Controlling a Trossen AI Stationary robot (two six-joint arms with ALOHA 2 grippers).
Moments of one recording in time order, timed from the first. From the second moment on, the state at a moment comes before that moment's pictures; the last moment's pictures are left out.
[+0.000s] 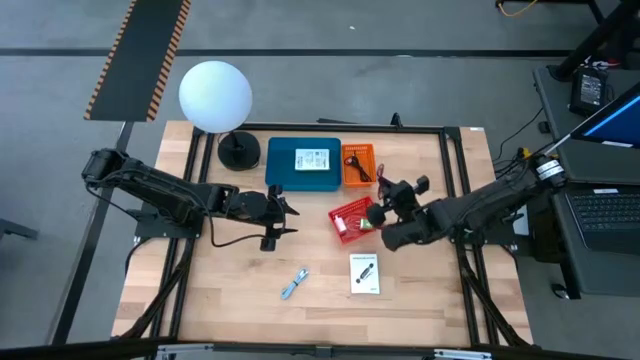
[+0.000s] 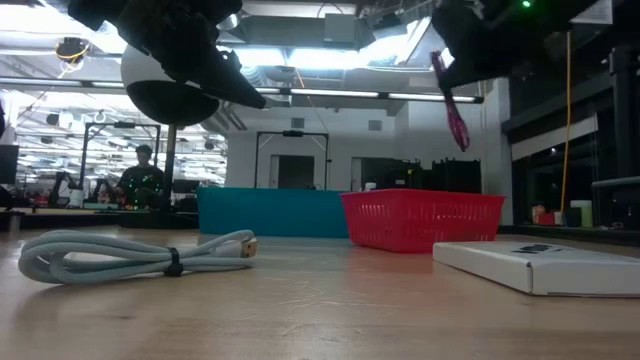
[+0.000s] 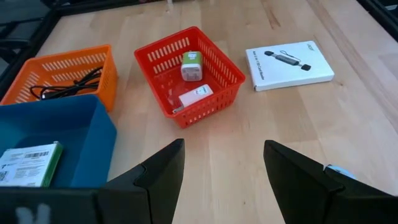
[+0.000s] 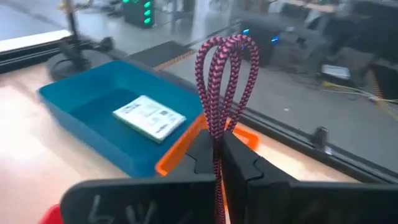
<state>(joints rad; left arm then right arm) -0.16 1.23 0.68 -0.03 -0.17 0.01 0.37 1.36 0.91 -0.69 1.26 1.01</state>
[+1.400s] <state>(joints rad) -0.16 1.23 0.68 -0.03 -0.17 0.09 -0.37 1.52 0.91 -0.20 0.33 0.44</state>
